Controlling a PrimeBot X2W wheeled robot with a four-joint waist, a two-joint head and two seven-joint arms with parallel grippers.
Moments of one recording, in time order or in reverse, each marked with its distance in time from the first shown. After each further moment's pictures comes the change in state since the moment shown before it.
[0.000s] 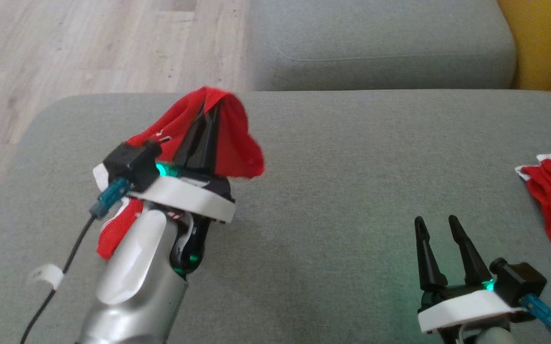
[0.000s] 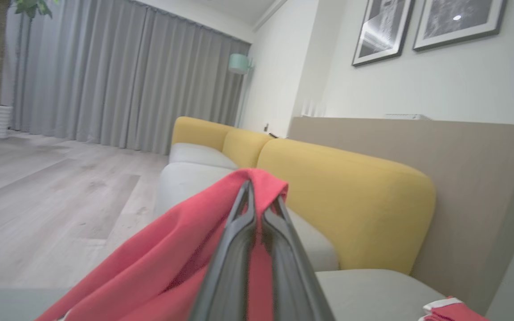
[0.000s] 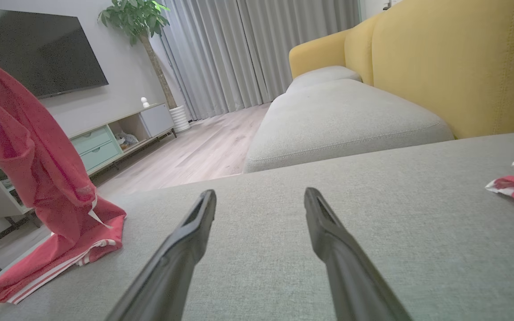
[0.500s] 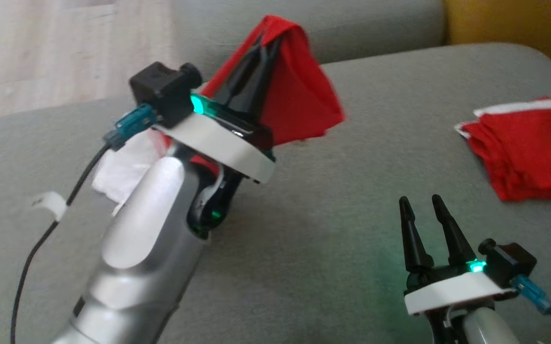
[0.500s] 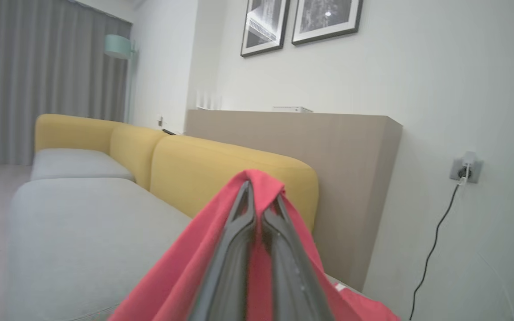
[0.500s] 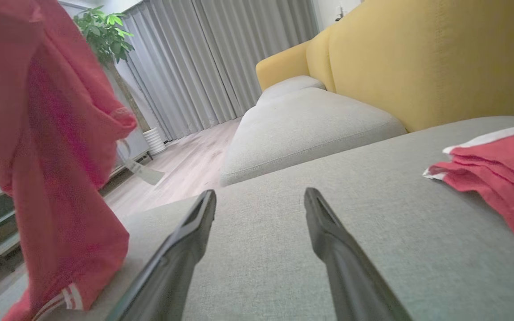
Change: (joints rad) left arm -0.168 -0.005 -0.103 -0.216 -0.078 0.000 0.236; right arm -0.068 0.000 0.064 -0.003 0.069 0.000 0.000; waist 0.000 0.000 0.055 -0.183
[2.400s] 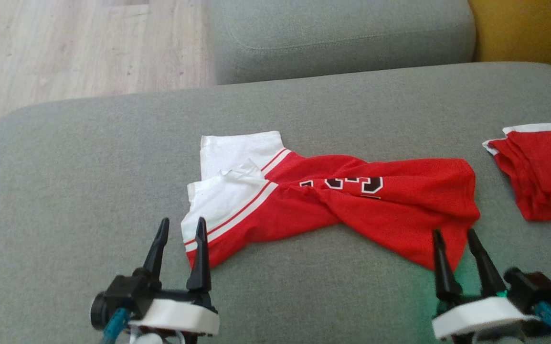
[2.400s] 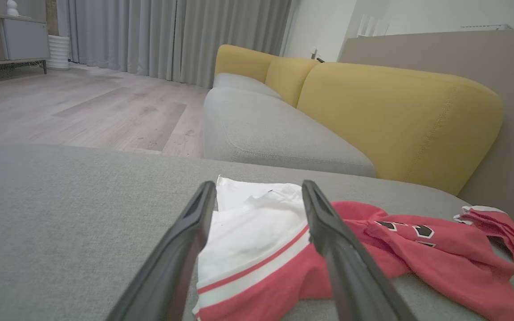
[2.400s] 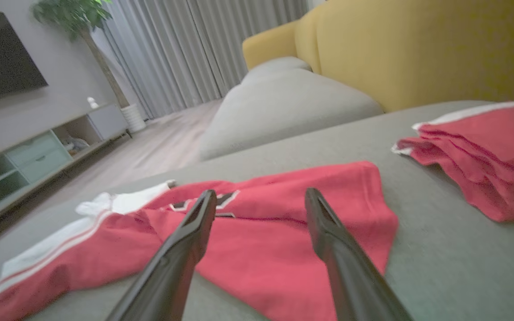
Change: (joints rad) left arm 0.616 0.054 0.113 0.051 0.157 0.214 -0.314; right arm 0.082 0.001 -0.129 0.044 -0.072 0.000 0.000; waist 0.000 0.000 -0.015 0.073
